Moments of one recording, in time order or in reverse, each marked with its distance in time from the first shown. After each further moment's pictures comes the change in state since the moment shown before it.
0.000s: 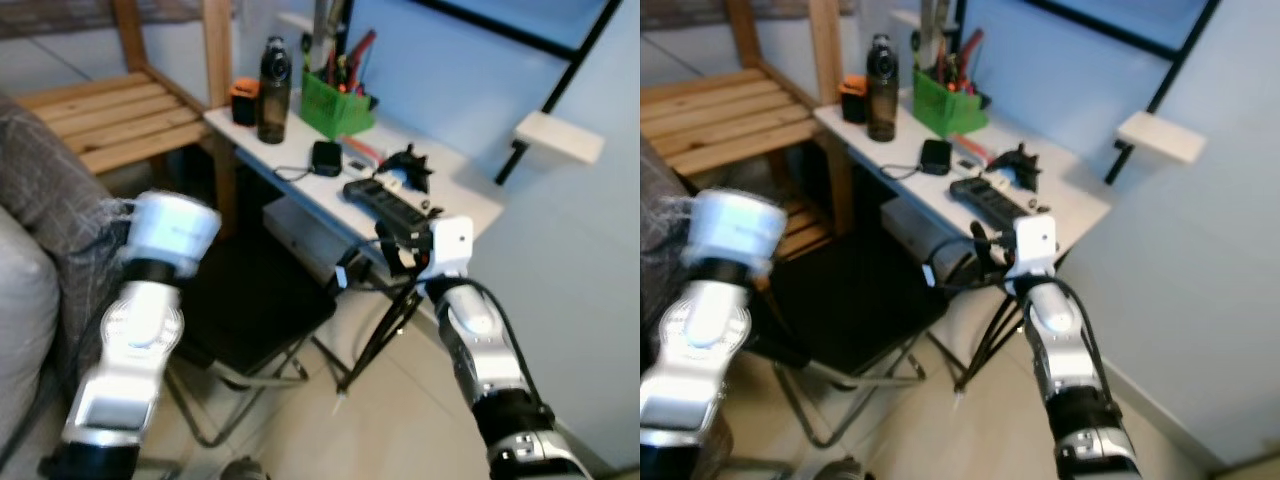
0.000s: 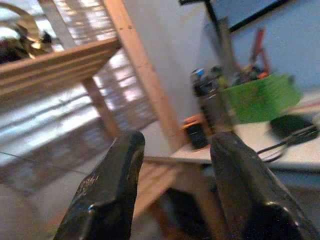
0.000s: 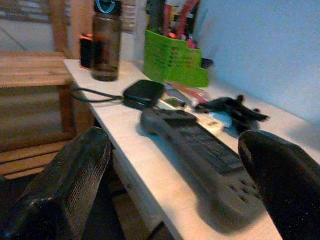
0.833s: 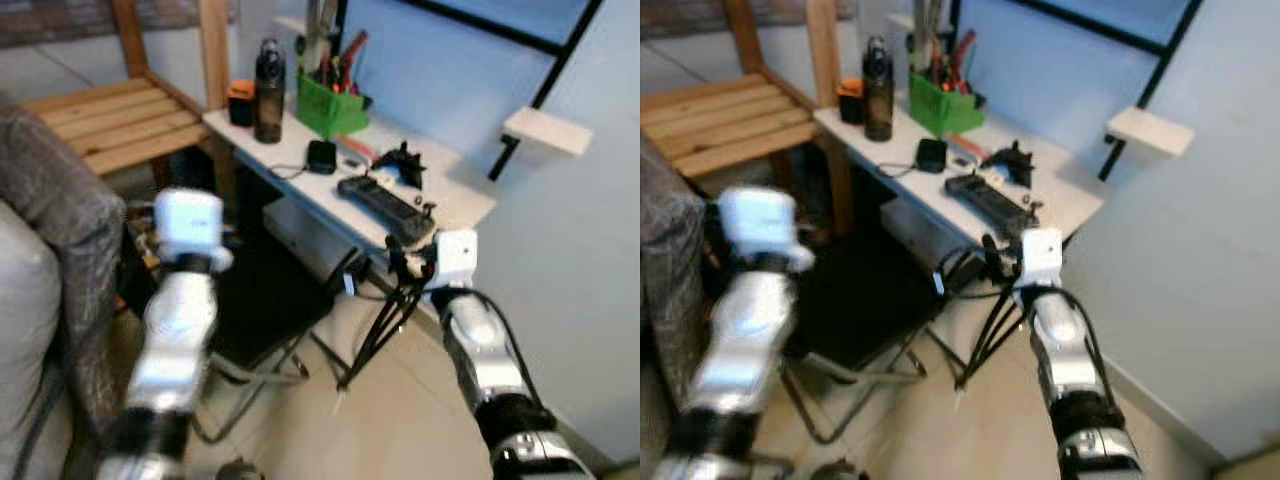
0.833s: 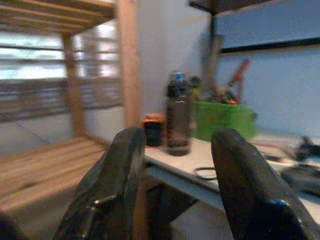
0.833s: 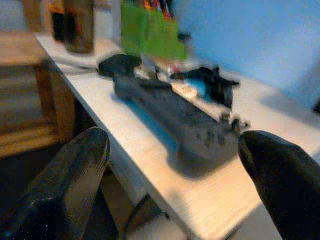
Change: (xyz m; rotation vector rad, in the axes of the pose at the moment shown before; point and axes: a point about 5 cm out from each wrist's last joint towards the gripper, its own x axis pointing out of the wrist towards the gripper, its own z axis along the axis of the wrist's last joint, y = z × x) left arm 0.030 -0.041 -0.026 -0.415 0.024 -0.030; right arm -0.005 -0.006 -0.027 -0.012 0.098 -0.079
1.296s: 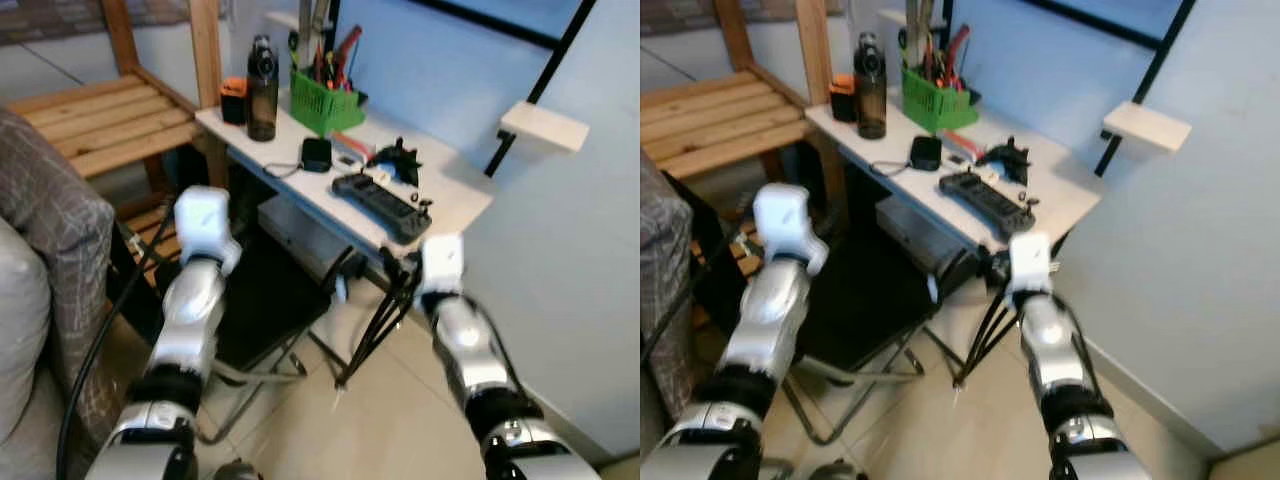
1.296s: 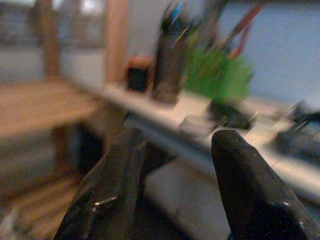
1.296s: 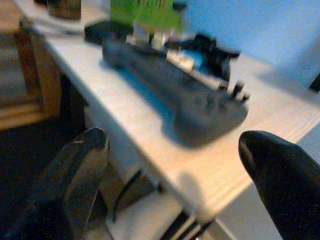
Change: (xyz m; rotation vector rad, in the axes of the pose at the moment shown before) left arm 0.005 0.016 -0.053 -0.139 0.202 0.081; right arm 0.001 0.010 -0.018 -0.047 0.071 -0.009
